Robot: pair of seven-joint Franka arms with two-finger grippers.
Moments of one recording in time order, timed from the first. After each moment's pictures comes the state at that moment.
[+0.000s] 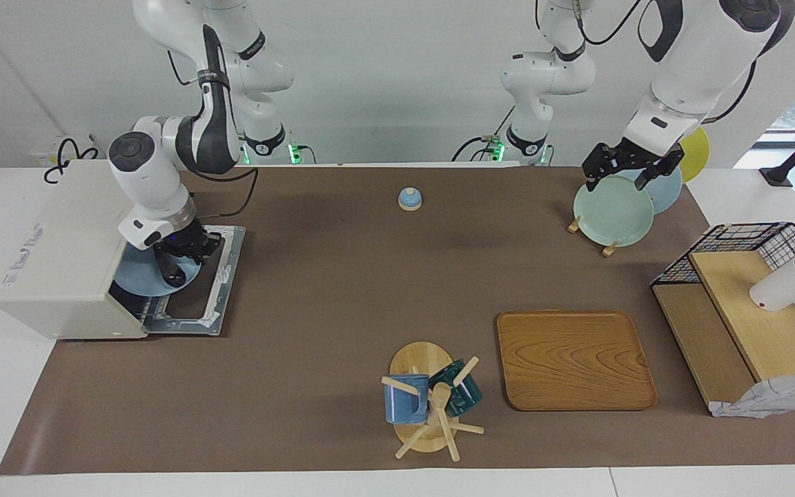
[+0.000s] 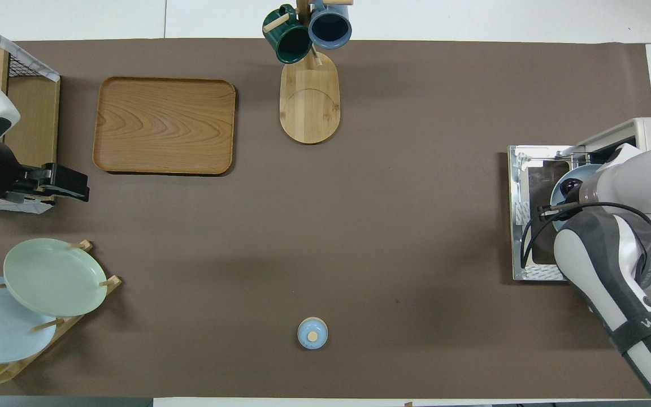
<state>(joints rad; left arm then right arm) -0.12 -0.04 -0.03 -1.66 -0.01 1.54 -0.08 0.04 0.01 -0.09 -2.20 -0.09 2.13 -0.14</state>
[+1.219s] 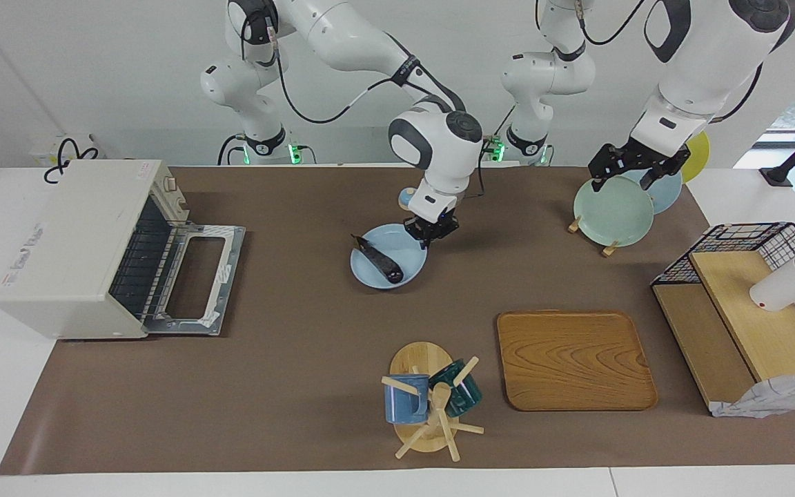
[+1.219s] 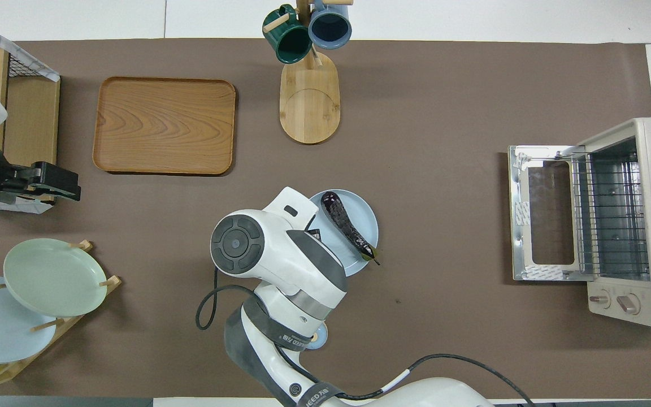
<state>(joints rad) -0.10 -0.04 -0.02 -1.66 -0.01 1.53 -0.08 0.84 0.48 -0.04 -1.63 -0.09 2.06 0.70</state>
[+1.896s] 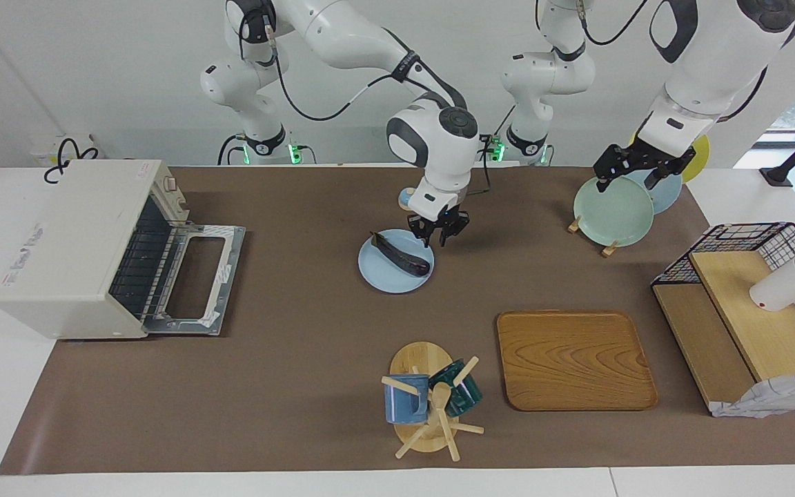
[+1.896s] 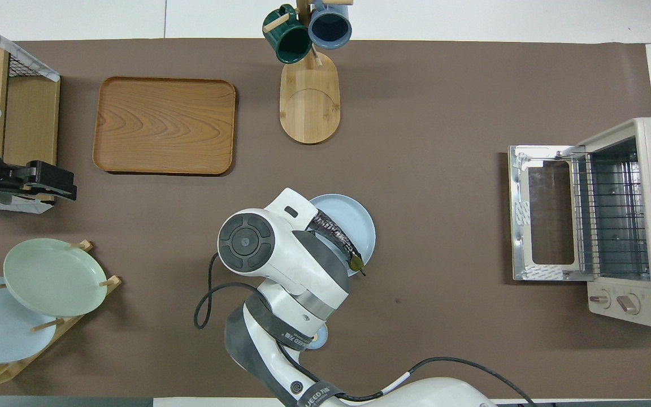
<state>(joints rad) -0.09 -0.04 -0.02 -1.66 -0.01 1.53 -0.09 0.78 0.42 -0.05 -1.60 -0.03 1.99 0.71</state>
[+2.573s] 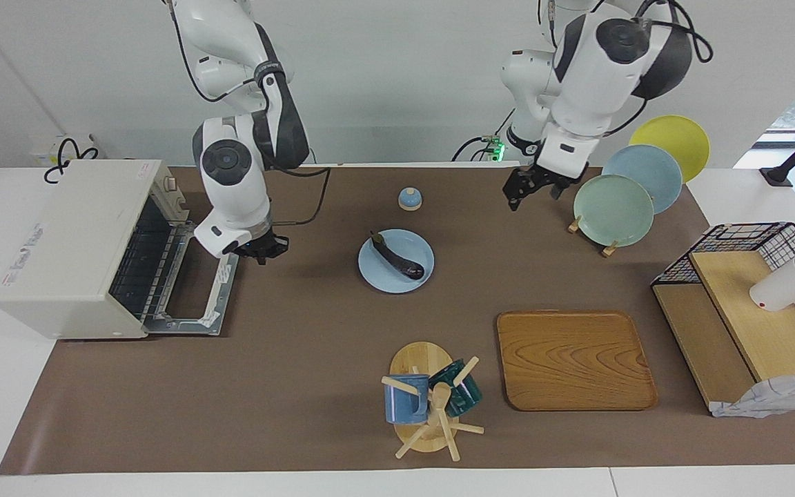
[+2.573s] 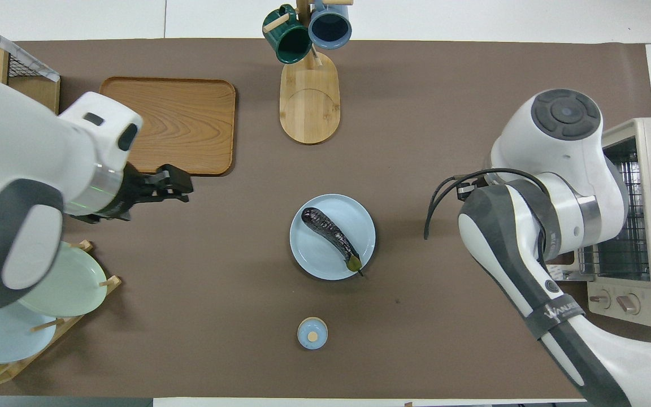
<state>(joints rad) -0.39 -0.02 -0.06 -1.81 -0.08 1.76 -0.74 0.23 0.14 -0.06 -2.04 -0.11 2.02 0.20</state>
